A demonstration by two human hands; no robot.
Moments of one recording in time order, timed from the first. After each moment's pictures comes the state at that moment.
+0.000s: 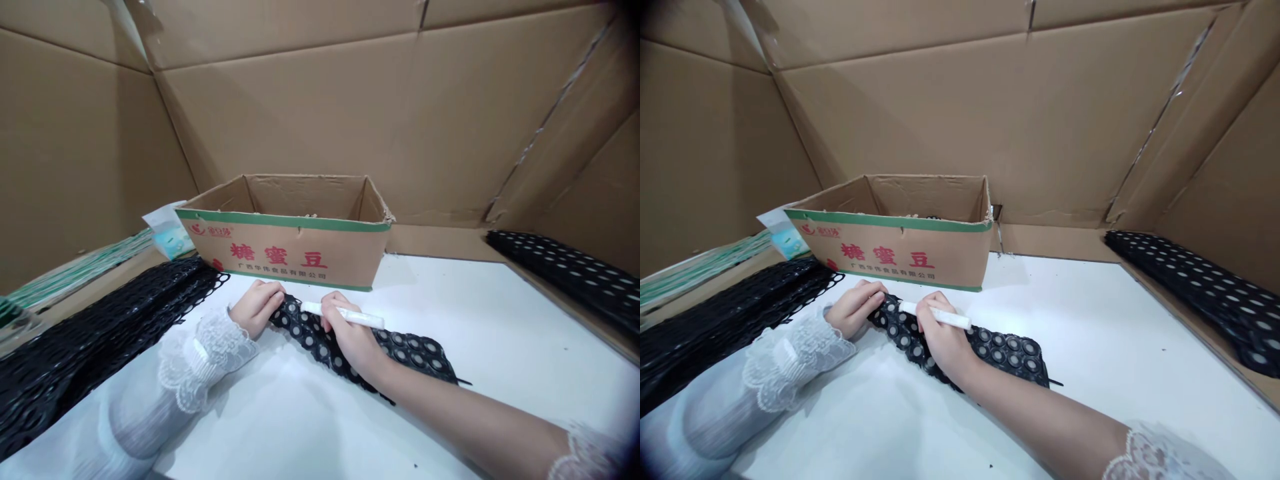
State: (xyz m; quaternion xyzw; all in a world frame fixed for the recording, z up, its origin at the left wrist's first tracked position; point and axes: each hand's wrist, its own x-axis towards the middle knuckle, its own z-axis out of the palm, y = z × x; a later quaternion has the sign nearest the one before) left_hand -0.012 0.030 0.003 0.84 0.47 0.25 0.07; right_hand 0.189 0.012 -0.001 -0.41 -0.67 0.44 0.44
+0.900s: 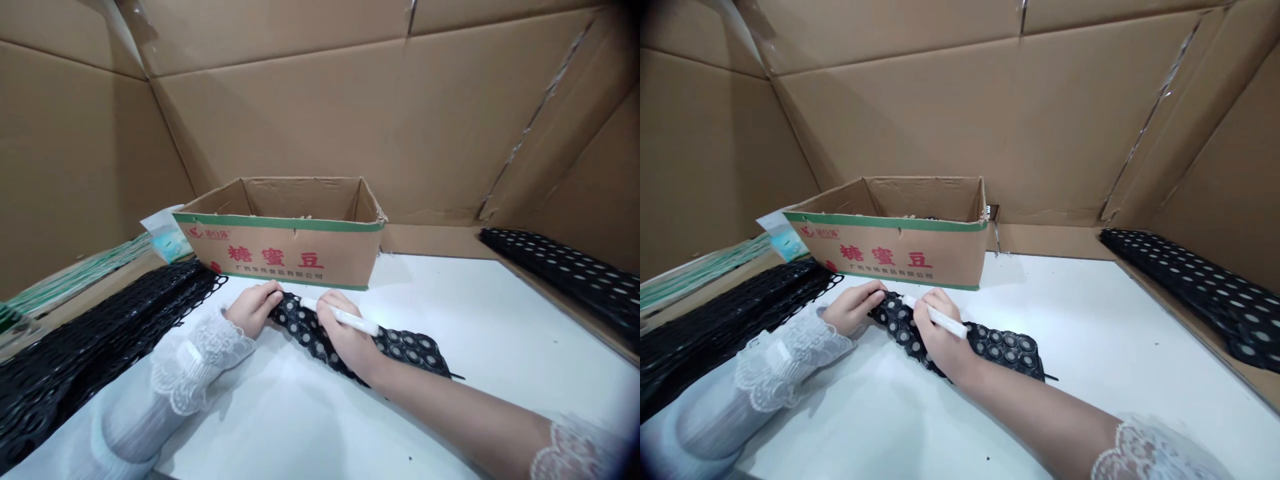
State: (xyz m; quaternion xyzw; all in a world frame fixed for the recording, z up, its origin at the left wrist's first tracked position) left_hand -0.011 0.029 0.007 0.82 0.51 0.25 0.12; right_hand 0.189 0.011 -0.004 -0.38 -0.74 0.32 0.46
